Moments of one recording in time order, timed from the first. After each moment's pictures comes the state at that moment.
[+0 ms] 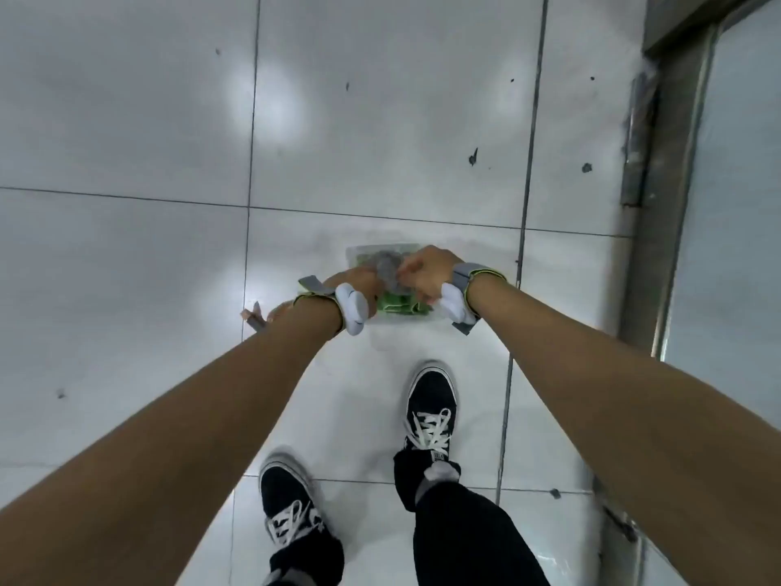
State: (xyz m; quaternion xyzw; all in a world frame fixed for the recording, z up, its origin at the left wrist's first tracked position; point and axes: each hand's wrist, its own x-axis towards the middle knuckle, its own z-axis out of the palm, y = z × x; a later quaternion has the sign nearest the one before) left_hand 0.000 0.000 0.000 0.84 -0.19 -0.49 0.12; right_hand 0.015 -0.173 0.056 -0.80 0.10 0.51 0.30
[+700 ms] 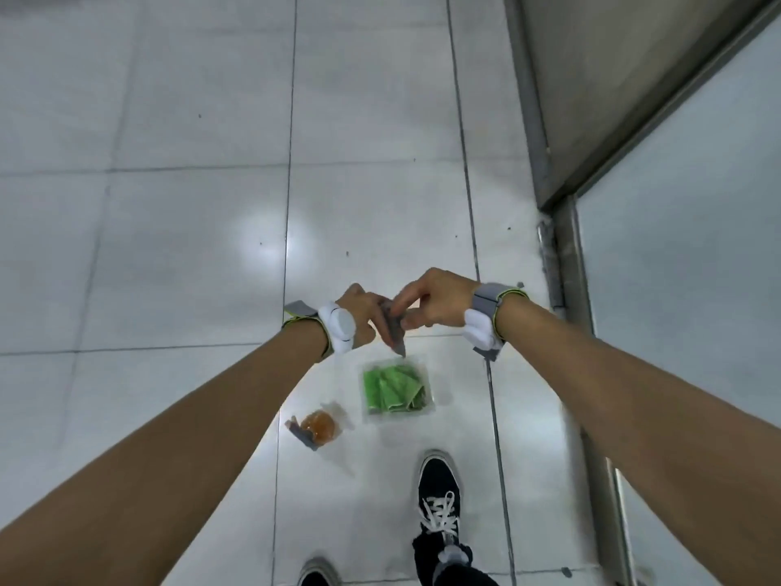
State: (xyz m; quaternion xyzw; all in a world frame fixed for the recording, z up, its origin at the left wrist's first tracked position) left_hand 0.114 -0.026 0.299 0.87 -0.27 -0.39 0.12; right_hand 0.103 -0.221 0.316 -0.84 -0.03 0.41 0.36
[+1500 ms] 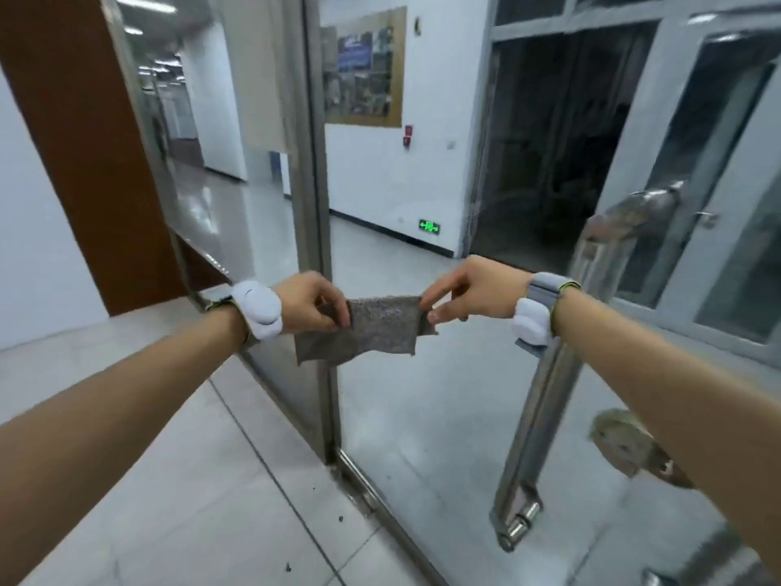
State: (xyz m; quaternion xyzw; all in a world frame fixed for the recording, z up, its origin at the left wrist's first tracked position) left_hand -0.102 -0.185 1.120 0.74 -0.64 -0.09 0.18; right_hand -0.346 -0.367 1.146 -0.95 0.21 -0.07 0.24
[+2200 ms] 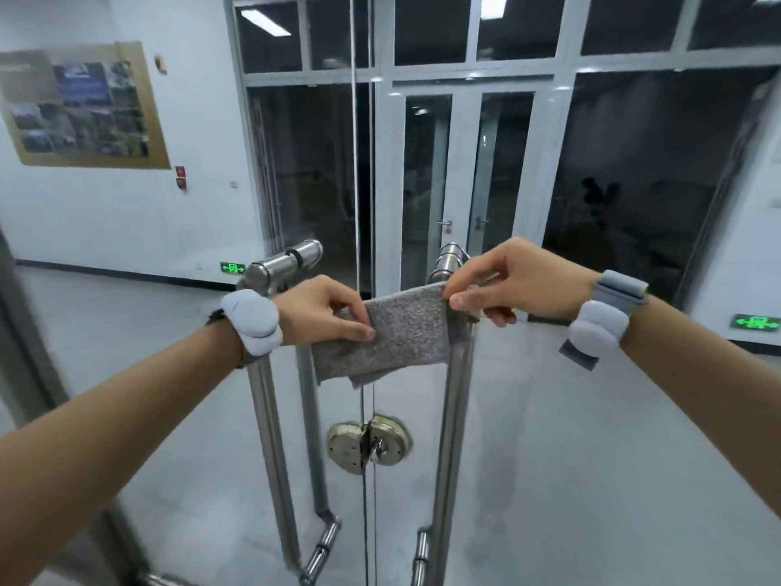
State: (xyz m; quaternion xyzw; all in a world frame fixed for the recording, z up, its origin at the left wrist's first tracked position) left_hand -0.465 -0.362 1.217 0.51 -0.82 -0.16 0.22; right_hand -0.779 -0.380 1.256 -0.86 0.38 -0.24 0.25
